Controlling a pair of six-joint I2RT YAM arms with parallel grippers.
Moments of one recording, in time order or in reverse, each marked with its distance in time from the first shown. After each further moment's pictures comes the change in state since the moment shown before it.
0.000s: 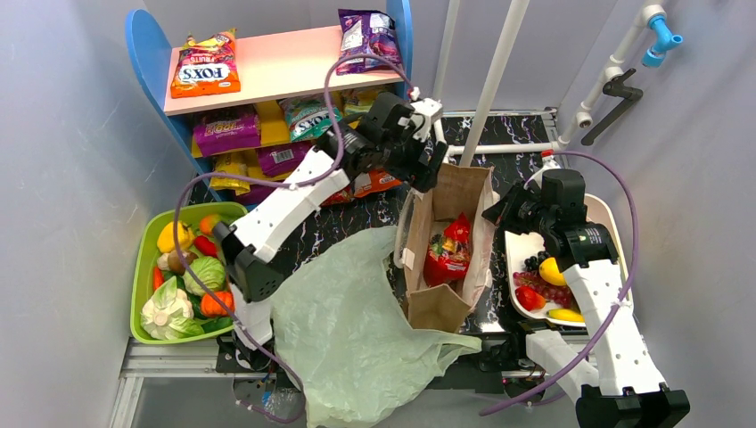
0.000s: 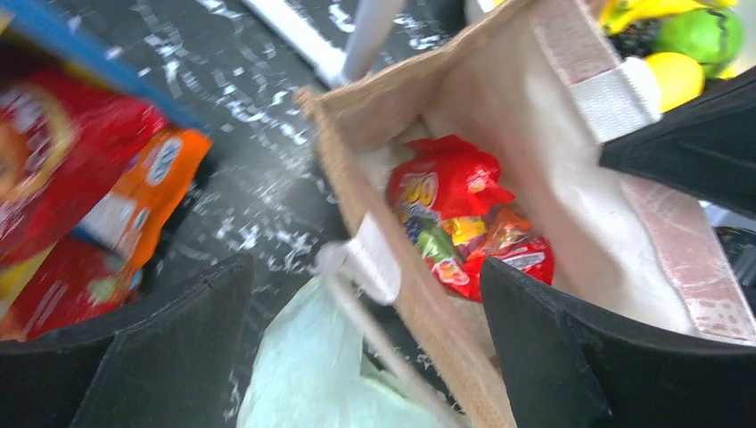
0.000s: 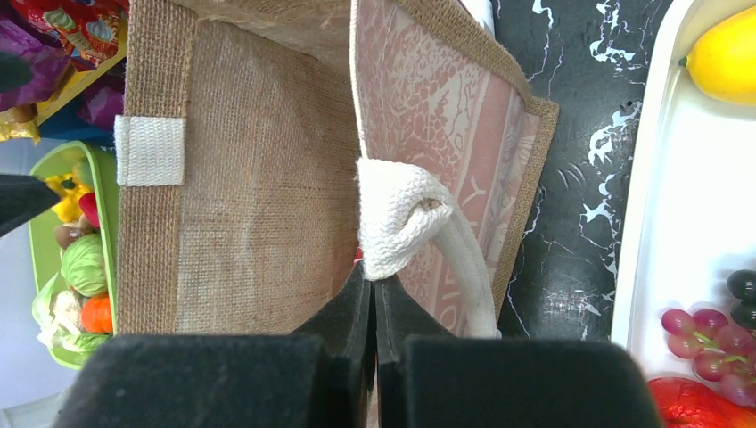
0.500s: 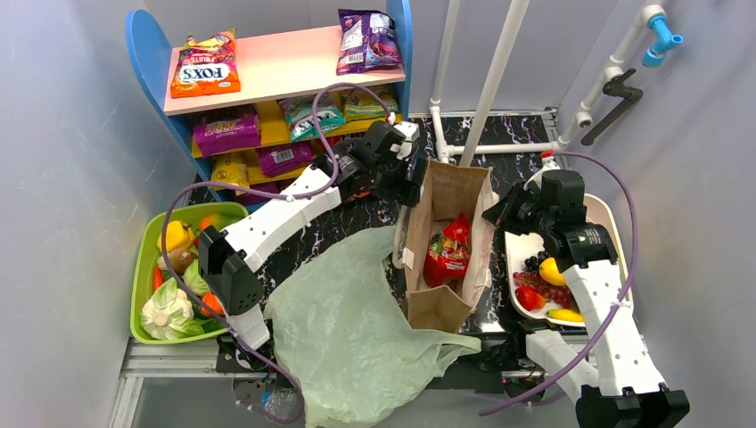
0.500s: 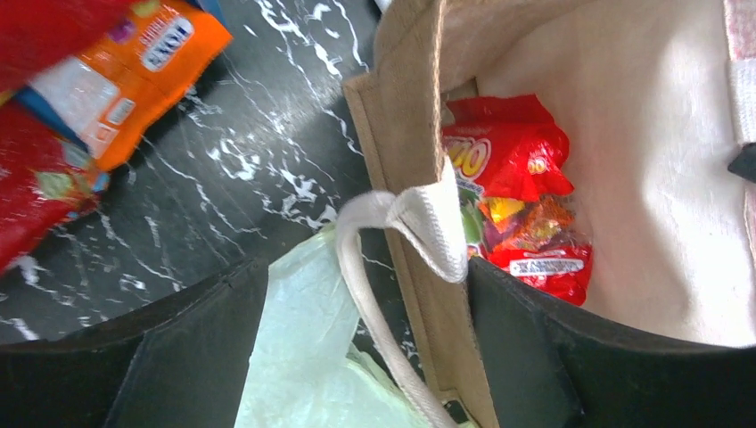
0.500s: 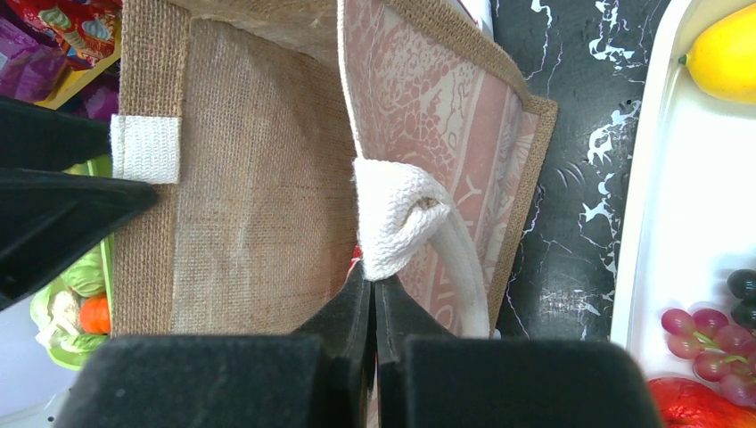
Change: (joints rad) left arm -0.002 -0.145 -0.360 0.129 -0.128 -0.193; right arm 0.000 -0.003 -0.009 0.004 0.000 0.000
